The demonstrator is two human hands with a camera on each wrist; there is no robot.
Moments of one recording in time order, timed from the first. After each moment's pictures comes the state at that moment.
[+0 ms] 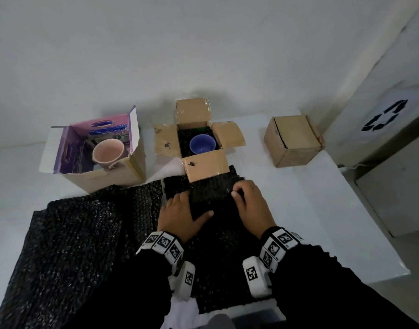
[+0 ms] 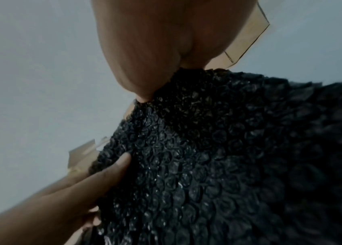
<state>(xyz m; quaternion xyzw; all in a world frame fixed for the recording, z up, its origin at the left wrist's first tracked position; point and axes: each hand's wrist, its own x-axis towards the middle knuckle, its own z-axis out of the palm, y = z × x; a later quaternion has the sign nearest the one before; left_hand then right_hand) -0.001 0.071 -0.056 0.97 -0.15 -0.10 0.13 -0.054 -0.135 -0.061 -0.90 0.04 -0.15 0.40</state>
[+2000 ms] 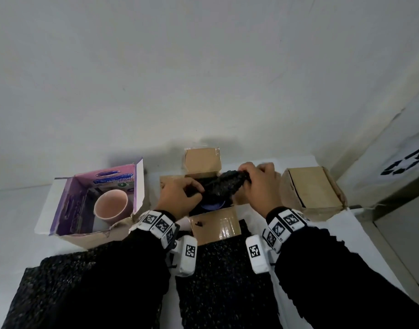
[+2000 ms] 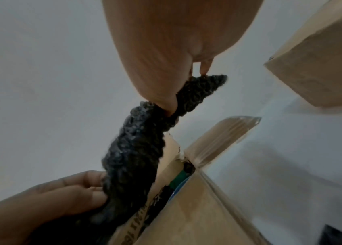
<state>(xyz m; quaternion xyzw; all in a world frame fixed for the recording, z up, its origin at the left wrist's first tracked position) 0.169 0.043 0.027 0.89 -0.14 -0.09 0.42 0.119 -0.179 0.023 -0.94 0.09 -0.15 0.28</state>
